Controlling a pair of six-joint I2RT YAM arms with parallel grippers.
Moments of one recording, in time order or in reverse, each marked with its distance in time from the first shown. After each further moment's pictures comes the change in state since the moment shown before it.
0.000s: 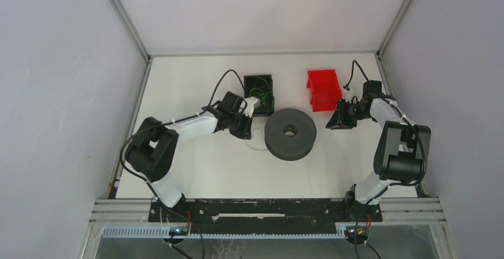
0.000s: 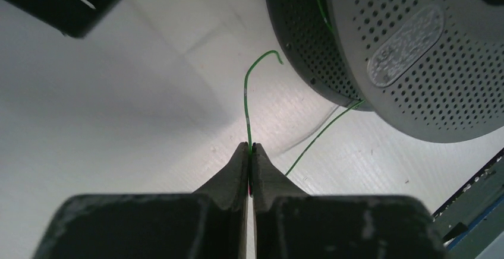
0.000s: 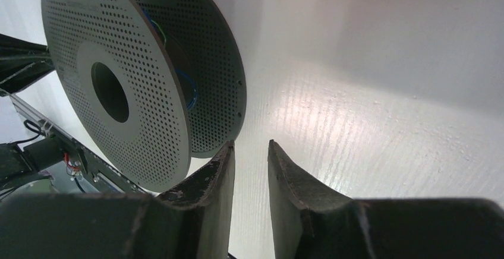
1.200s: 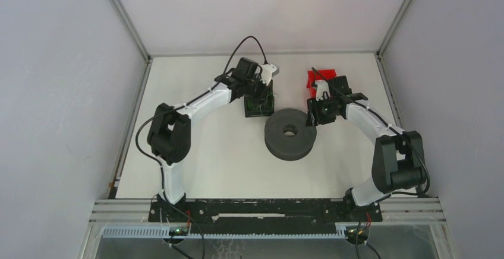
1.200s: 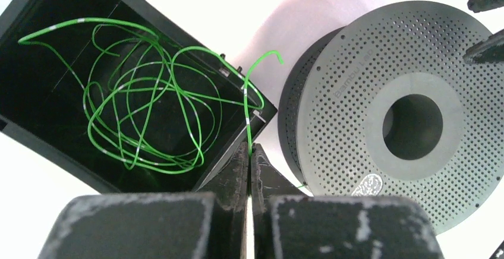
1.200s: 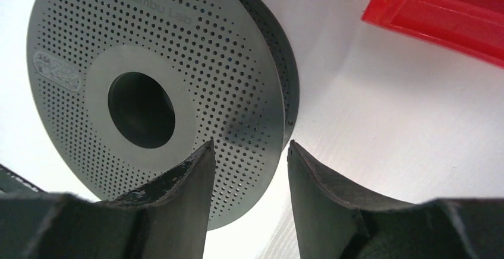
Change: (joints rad) left arm 0.000 0.228 0.577 -0.147 -0.013 0.220; right arm 0.355 -0.102 0.000 0.113 0.244 0.002
